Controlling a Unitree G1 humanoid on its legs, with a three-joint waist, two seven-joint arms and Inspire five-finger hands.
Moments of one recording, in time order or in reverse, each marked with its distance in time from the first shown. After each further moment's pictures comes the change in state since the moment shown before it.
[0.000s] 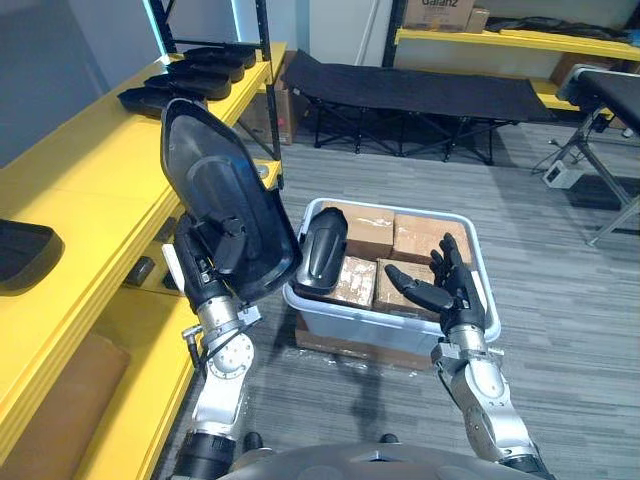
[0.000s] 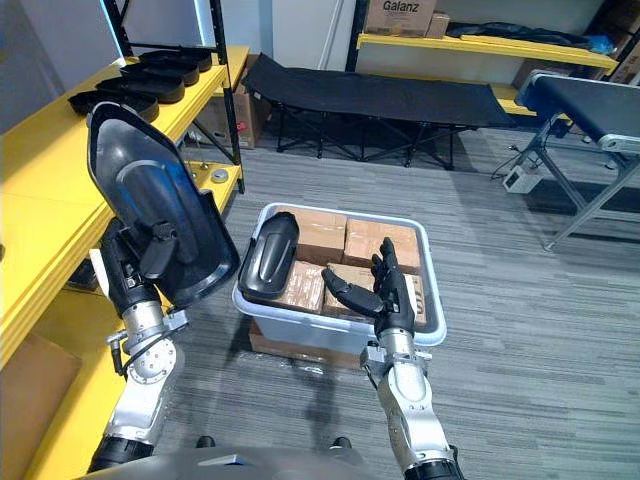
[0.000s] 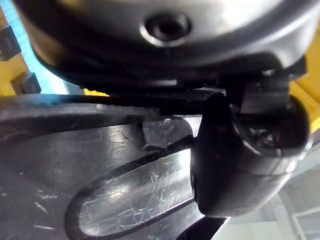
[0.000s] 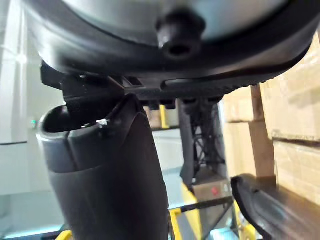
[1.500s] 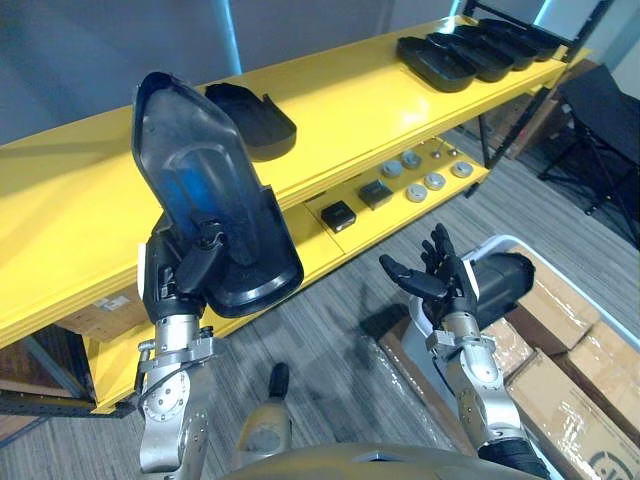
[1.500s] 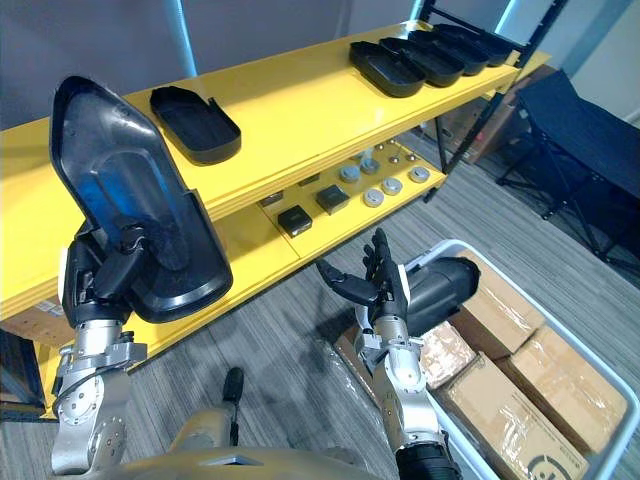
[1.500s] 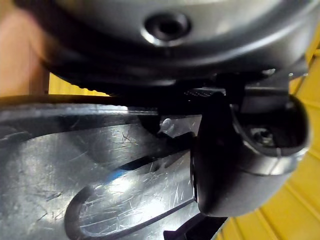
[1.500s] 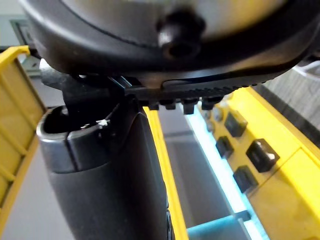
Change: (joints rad) left arm 0.170 0.056 0.121 -0.232 -0.362 0.006 -0.512; right arm -0.068 0.053 -0.042 0.036 -0.051 0.024 0.052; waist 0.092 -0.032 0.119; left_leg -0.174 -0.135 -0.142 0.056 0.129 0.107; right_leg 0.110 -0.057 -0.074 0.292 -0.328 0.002
